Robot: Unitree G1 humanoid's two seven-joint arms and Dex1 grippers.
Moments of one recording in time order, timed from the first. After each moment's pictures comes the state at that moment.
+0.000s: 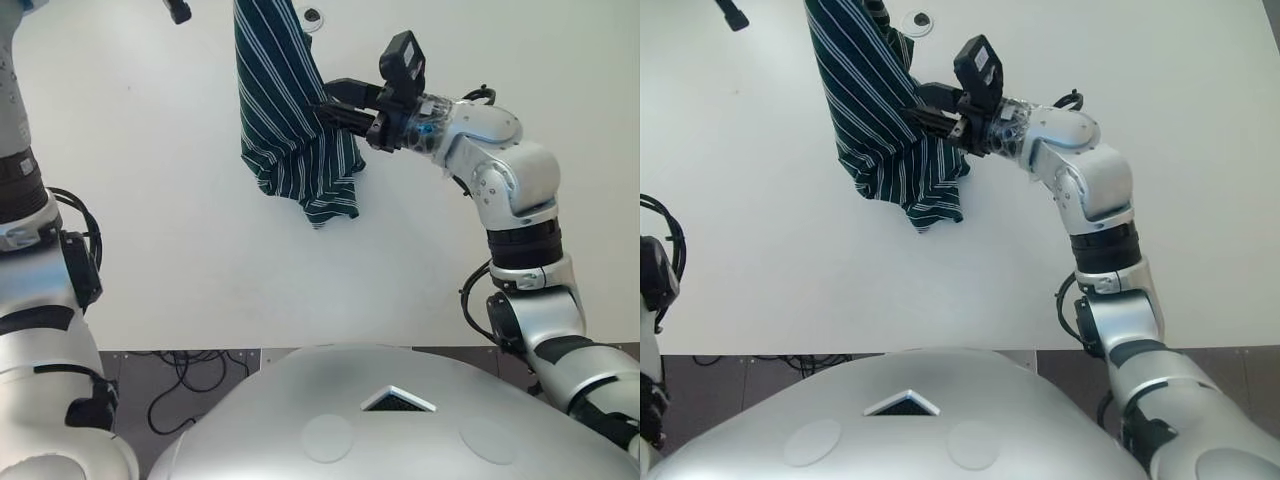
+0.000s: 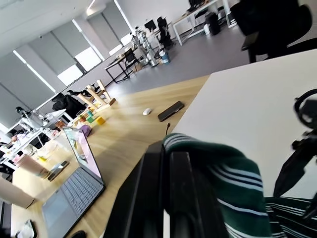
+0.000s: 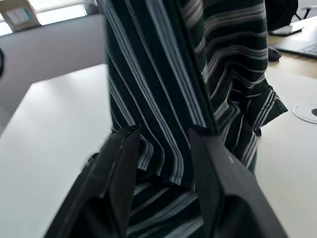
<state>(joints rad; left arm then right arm) -0.74 0.75 0.01 -0.17 -0.34 0.58 -0.90 -0.48 -0.25 0.22 0.04 0.38 0.56 0.76</state>
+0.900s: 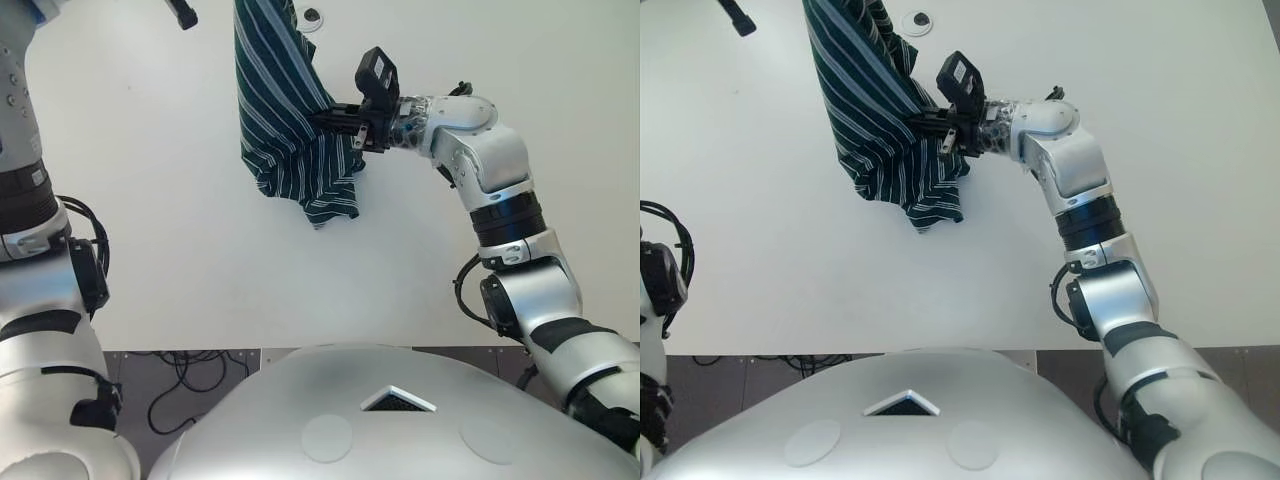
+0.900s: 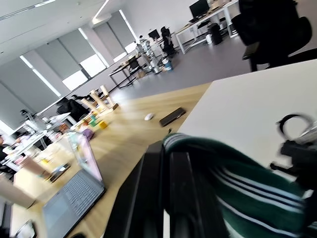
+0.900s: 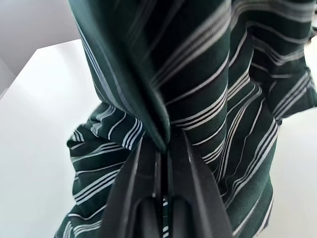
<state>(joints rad) -0.70 0.74 0.02 -0.17 -0.33 0.56 -0.84 -0.56 -0.24 0.27 0.24 0.28 0.46 0.92</state>
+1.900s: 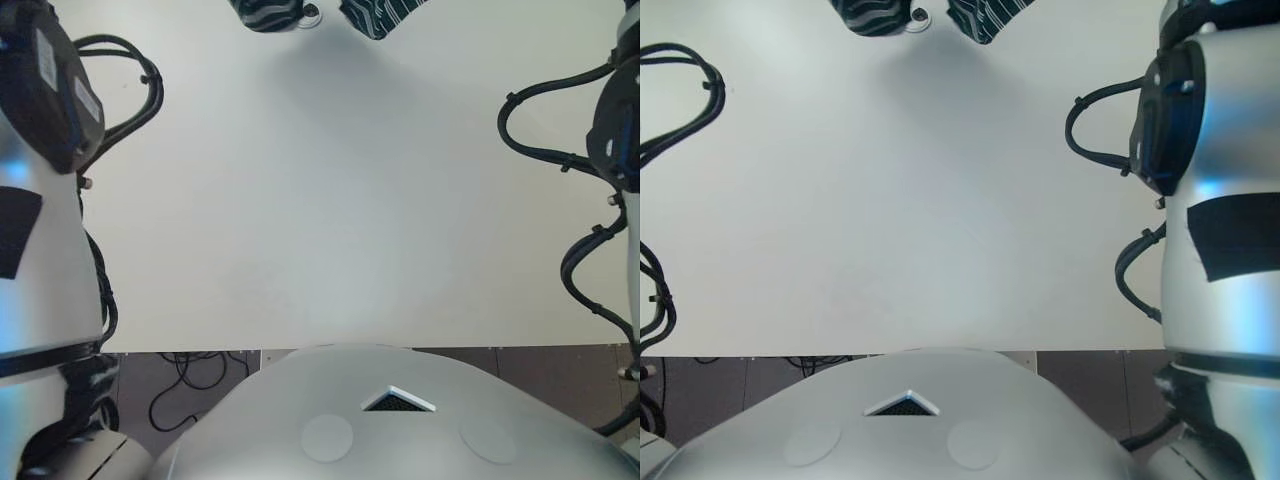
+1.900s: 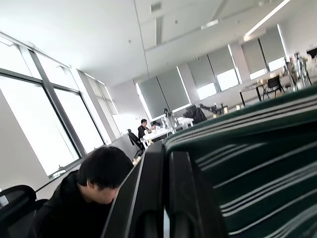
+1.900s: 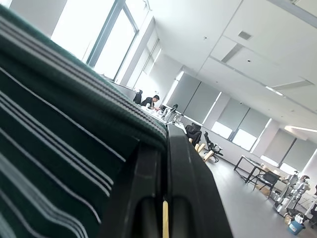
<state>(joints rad) -1.58 0.49 0.04 1.26 0.04 -0.11 -0.29 -1.51 -0.35 0.04 1.26 -0.09 -0.24 0.18</state>
